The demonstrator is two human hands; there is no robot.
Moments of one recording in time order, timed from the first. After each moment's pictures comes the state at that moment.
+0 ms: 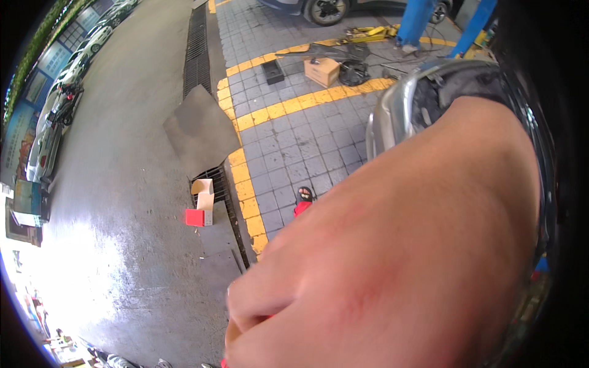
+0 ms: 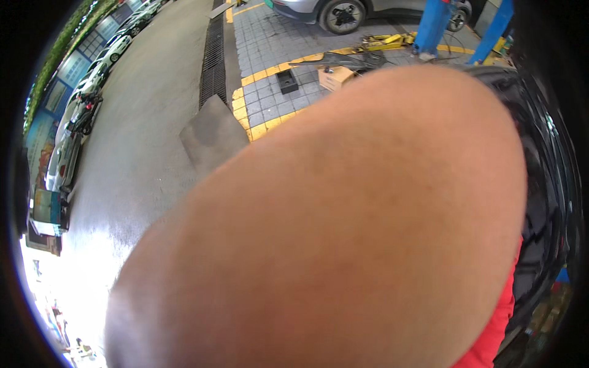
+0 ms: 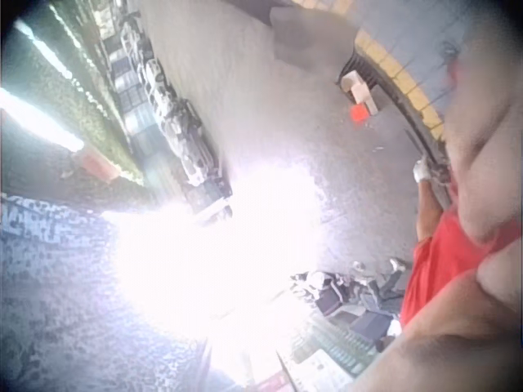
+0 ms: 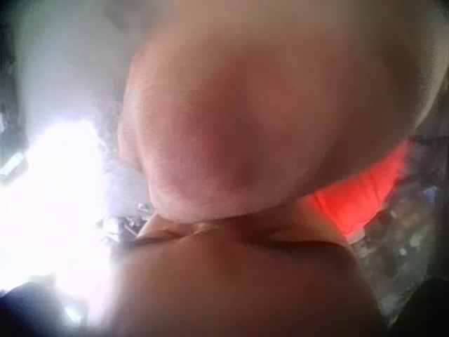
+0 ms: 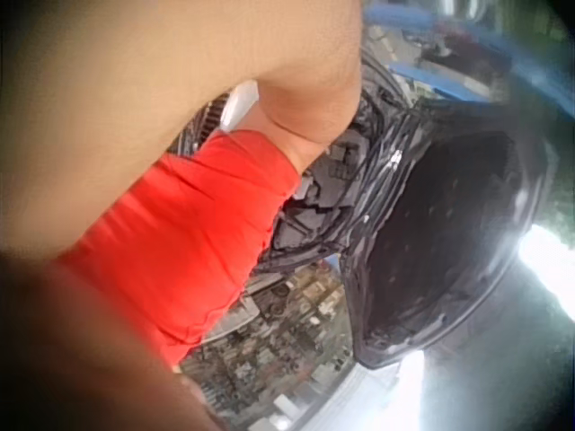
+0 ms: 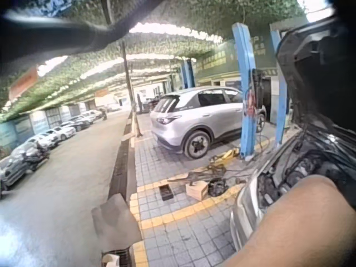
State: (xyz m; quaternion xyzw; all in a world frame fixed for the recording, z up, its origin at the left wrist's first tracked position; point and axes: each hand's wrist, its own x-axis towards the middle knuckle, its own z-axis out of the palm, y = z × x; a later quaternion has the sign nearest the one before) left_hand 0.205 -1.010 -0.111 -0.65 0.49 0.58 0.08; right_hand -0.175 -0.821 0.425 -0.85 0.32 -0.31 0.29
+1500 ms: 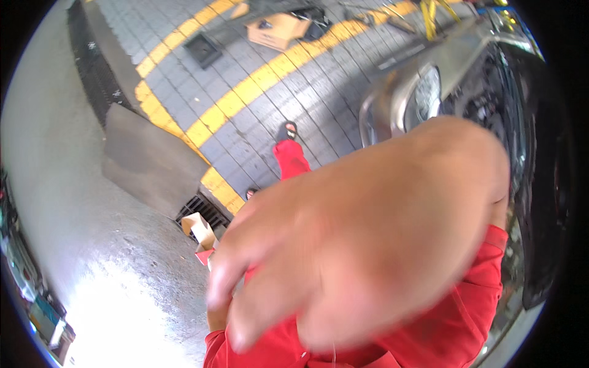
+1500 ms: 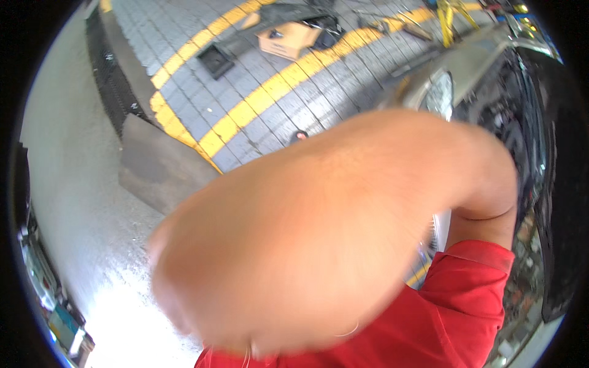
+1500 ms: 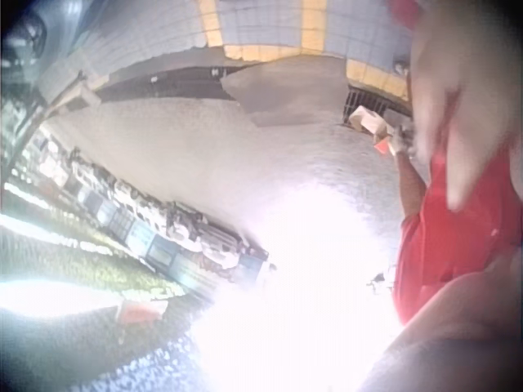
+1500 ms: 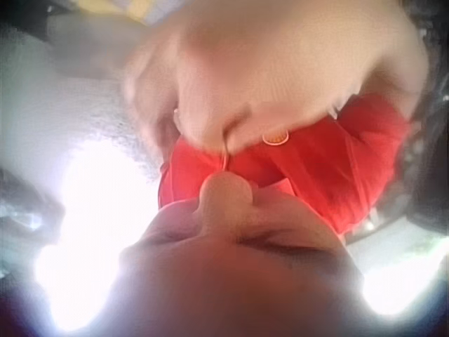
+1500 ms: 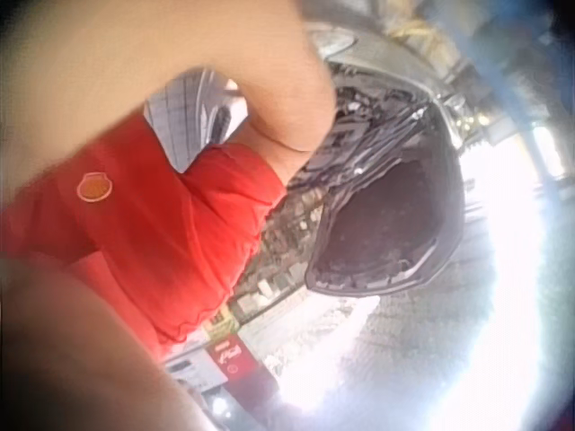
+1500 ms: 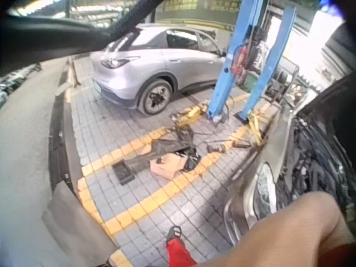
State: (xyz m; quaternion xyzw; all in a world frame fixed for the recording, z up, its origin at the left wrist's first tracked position) left_hand -0.337 -1.472 -0.173 -0.58 0.60 0.48 0.26; right_hand -0.775 -1.160 0.296 -0.65 0.47 -0.49 0.34
